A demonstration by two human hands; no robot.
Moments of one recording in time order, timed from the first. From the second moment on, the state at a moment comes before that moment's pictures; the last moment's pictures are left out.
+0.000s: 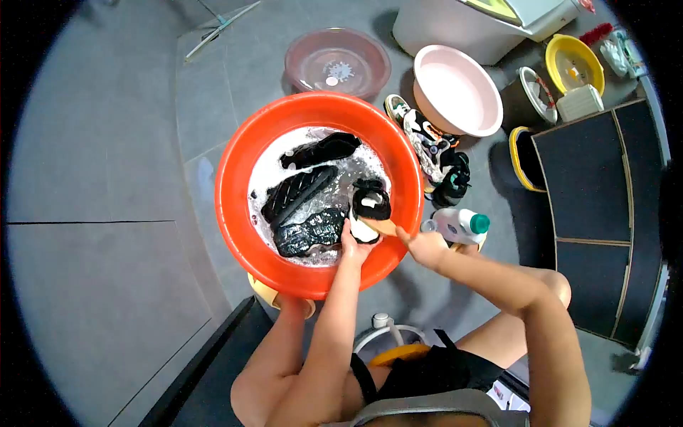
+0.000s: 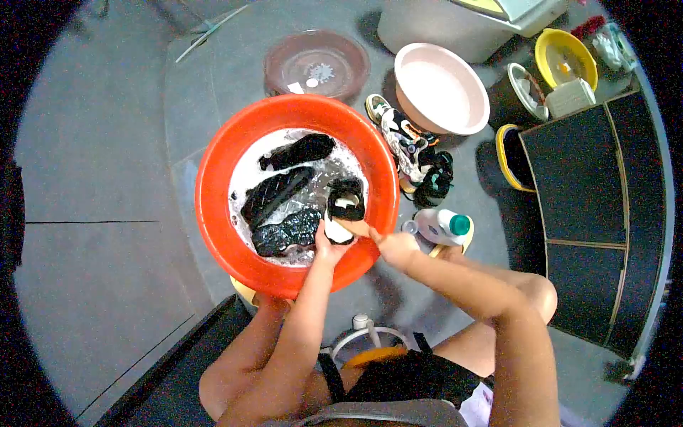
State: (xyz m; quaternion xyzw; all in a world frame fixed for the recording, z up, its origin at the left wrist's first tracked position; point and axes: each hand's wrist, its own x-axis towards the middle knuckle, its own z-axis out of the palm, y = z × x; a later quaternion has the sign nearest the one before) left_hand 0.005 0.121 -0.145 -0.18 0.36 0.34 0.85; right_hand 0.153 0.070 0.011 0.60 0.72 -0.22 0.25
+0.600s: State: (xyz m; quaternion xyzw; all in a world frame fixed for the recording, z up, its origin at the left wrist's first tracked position) left_hand 0.011 0.107 -0.151 -0.11 0.41 0.40 0.81; right_hand 0.098 0.100 -0.083 0.76 0.57 -0.31 -0.10
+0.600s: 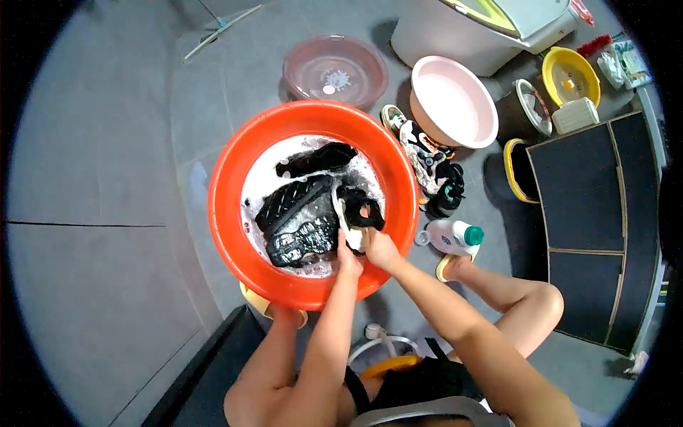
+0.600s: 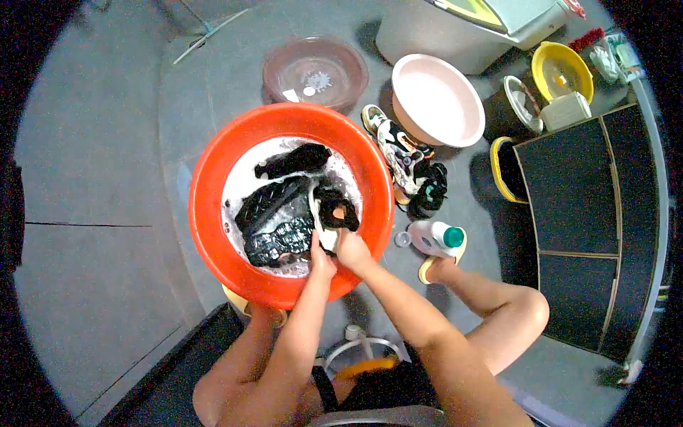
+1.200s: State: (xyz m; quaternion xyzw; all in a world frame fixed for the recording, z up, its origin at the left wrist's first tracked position) left_hand 0.007 0.114 -0.164 -0.14 0.40 0.40 0.82; right_hand 0.098 0.176 -0.108 0.74 0.56 -0.35 0.14
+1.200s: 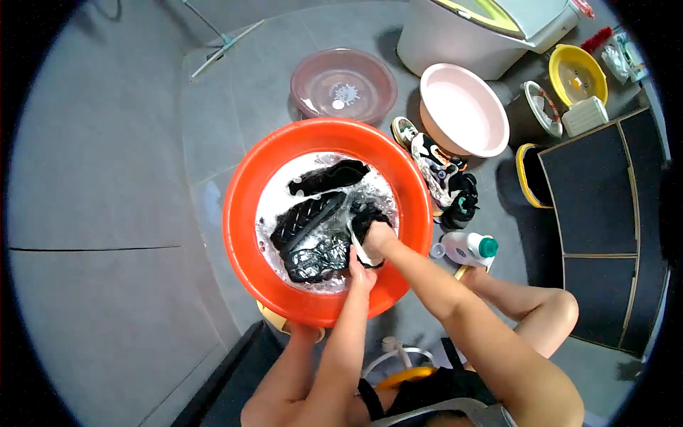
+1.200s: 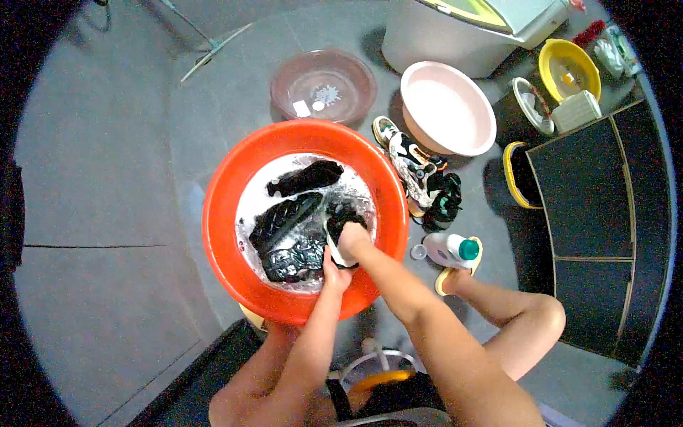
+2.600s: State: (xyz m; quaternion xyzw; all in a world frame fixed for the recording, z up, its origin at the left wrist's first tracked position) left_hand -0.079 0.174 -0.077 0.03 0.26 0.42 0.87; right_hand 0.154 0.021 0.038 0.72 0.21 -0.61 -0.25
